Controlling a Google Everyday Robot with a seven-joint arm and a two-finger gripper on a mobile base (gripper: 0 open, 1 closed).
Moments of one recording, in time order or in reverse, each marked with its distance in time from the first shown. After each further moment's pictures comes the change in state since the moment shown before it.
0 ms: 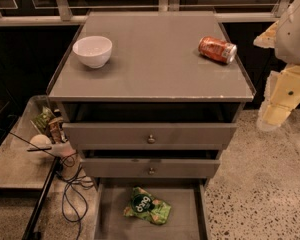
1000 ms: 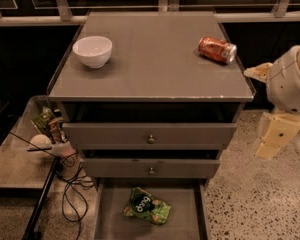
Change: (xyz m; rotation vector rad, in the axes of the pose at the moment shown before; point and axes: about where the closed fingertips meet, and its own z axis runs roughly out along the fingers) arm 0.016 0.028 0.054 0.021 -0.077 -0.076
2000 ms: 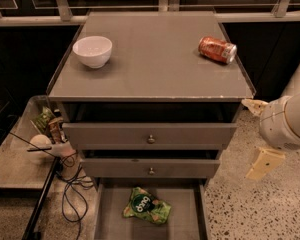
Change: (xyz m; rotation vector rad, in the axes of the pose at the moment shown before) arm 0.047 0.017 0.084 0.064 -0.052 0.024
